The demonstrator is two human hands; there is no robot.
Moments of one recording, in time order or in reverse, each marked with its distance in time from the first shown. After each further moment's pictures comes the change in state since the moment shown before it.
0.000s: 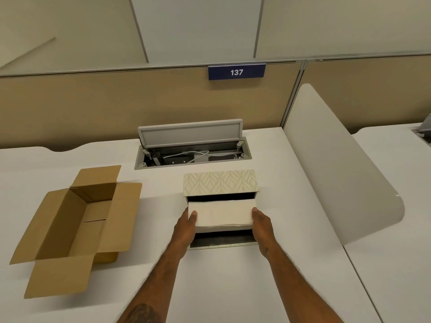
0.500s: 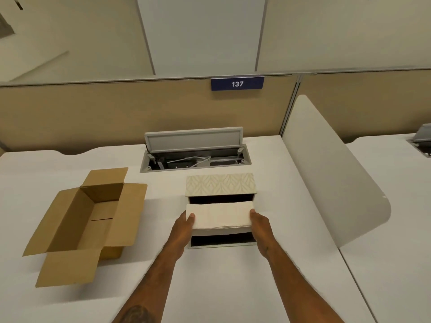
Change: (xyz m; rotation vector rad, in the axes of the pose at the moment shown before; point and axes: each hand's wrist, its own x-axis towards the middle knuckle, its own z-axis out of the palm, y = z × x) left_hand -0.031 0.010 -0.015 -0.081 -0.001 0.005; right_hand -0.029 -0.019 -0.009 0.064 -0.056 0.002
